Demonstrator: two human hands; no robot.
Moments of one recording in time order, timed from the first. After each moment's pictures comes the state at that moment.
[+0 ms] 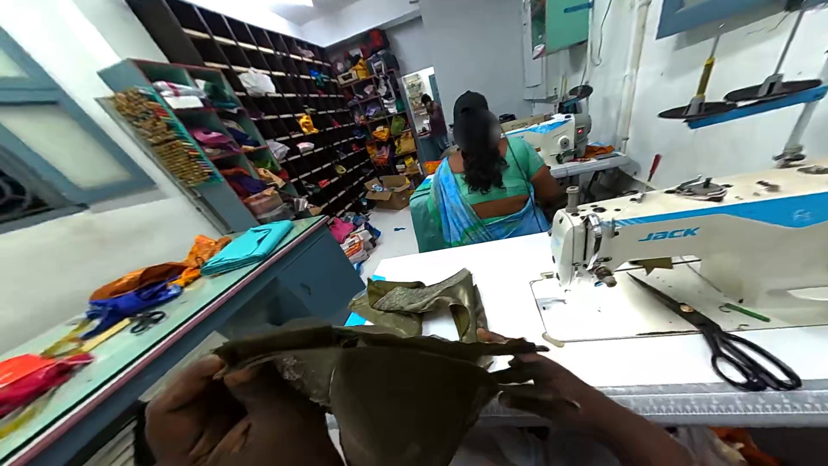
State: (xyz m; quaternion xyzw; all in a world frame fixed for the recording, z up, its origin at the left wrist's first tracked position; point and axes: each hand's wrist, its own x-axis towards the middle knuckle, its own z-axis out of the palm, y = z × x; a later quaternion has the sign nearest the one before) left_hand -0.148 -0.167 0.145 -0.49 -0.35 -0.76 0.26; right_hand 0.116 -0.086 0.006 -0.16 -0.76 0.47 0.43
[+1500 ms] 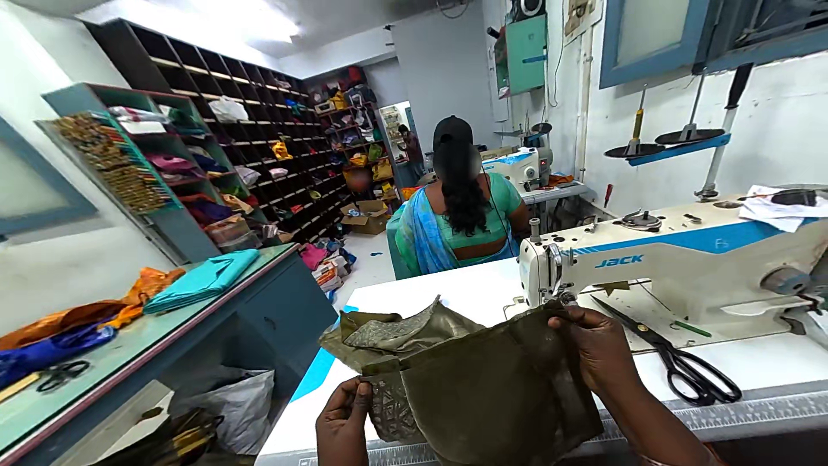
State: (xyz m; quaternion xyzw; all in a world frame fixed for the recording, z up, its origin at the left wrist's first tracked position) left_hand -0.146 -0.114 0.038 -0.49 -0.43 -0.72 -0.23; right_hand 0.171 -0.061 0.060 -0.36 -0.43 0.39 0.73
